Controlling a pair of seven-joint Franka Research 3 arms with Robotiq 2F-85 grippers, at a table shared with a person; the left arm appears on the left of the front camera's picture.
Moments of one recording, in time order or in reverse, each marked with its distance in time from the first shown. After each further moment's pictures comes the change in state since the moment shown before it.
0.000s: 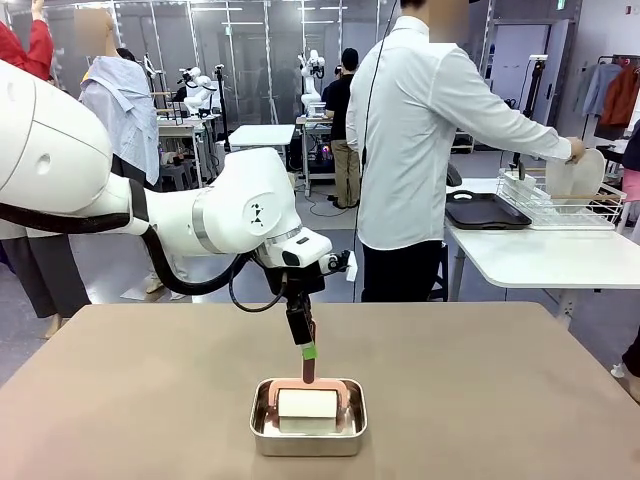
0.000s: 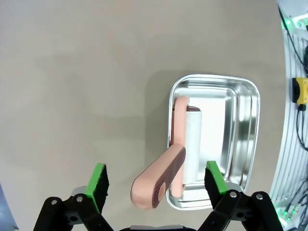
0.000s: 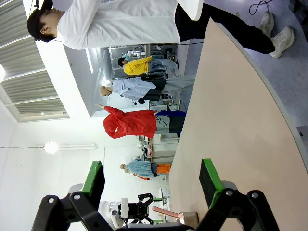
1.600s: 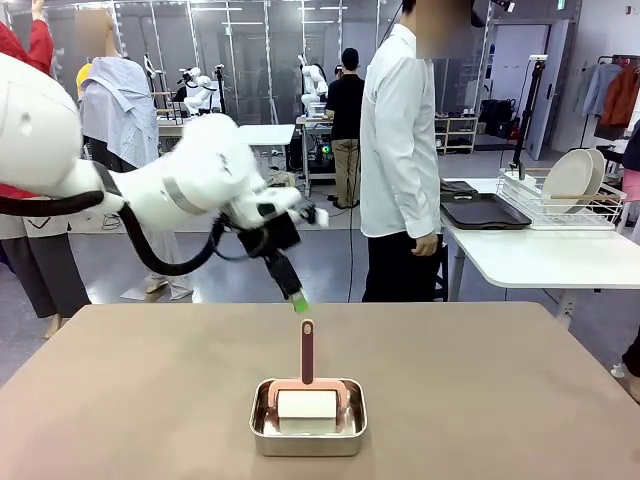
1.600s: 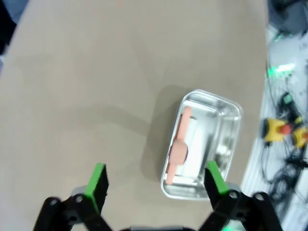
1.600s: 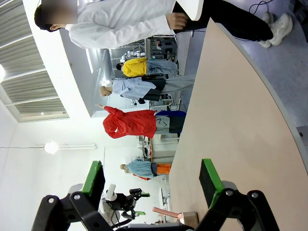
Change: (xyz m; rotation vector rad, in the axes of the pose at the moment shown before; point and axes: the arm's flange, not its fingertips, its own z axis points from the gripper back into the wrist) left arm -0.040 0.047 0.066 -0.111 -0.181 0.311; right arm 0.000 0.000 0.000 0.000 0.000 0.000
